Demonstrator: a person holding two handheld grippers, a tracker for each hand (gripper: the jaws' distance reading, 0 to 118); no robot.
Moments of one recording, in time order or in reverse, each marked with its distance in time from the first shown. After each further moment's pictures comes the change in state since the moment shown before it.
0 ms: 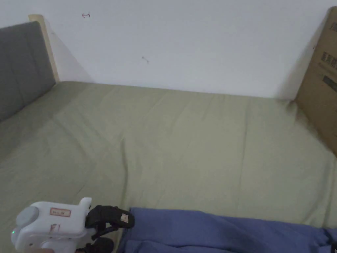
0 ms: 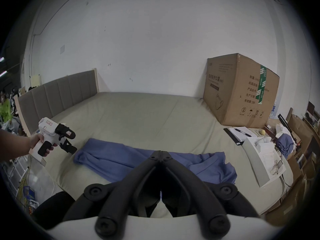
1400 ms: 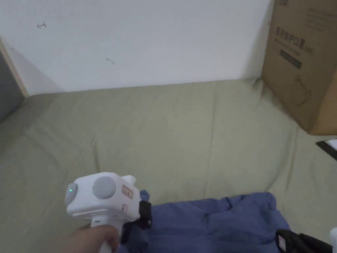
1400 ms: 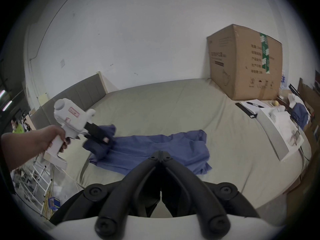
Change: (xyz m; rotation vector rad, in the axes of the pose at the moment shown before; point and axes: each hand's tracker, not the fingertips) left arm 0.171 -0.052 -0.146 -0.040 0.681 -0.376; right arm 0.041 -0.032 0.019 -0.079 0.122 -0.213
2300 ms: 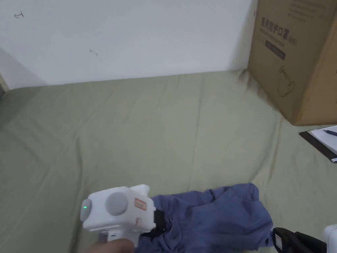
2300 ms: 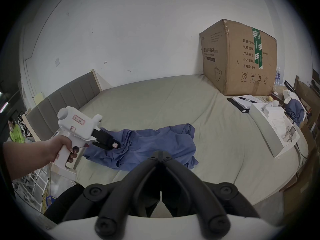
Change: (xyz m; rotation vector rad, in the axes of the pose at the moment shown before) left arm 0.039 -0.030 -0.061 0.011 -0.060 -0.067; right arm 0.021 -0.009 0.000 -0.033 -0.035 0.008
